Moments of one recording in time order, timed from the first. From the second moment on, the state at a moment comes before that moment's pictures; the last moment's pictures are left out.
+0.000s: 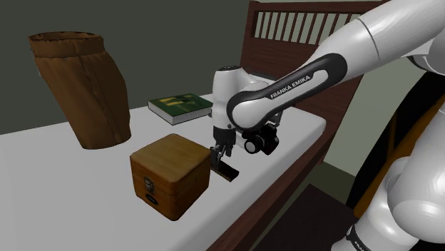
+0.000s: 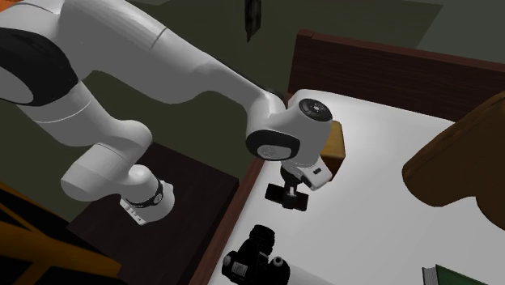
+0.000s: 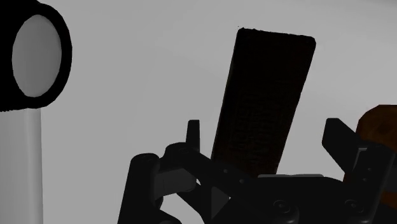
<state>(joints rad) 0.09 0.00 0.30 -2.27 -0.07 2.23 0.14</state>
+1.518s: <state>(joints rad) 0.09 0.04 0.30 -2.28 -0.08 2.28 0.15</state>
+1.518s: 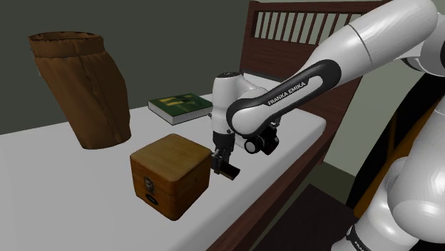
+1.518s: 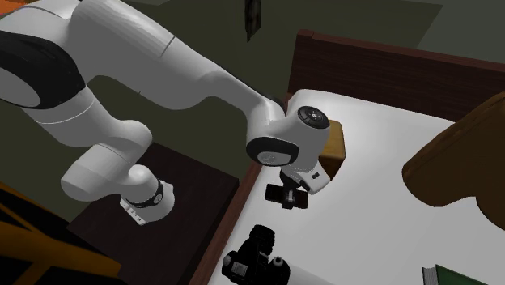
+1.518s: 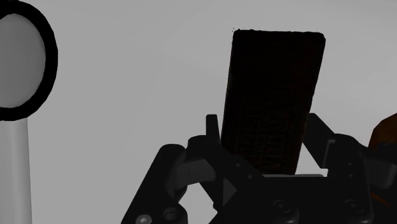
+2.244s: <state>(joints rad) 0.08 -0.05 0.30 -2.22 -0.04 2.14 0.12</state>
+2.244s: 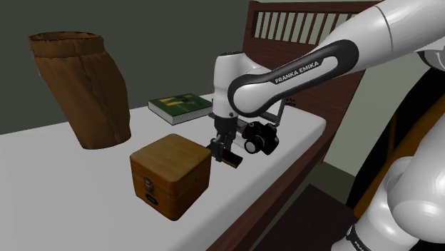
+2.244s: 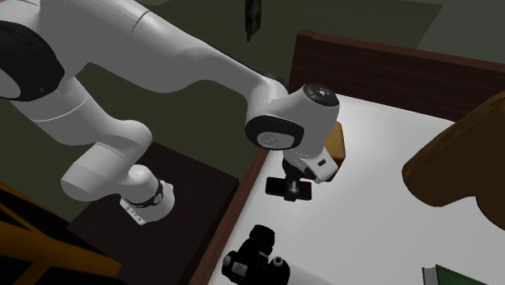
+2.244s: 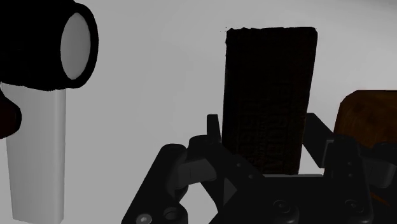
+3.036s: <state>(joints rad) 0.08 -0.11 0.29 -2.12 -0.02 1.98 0.10</state>
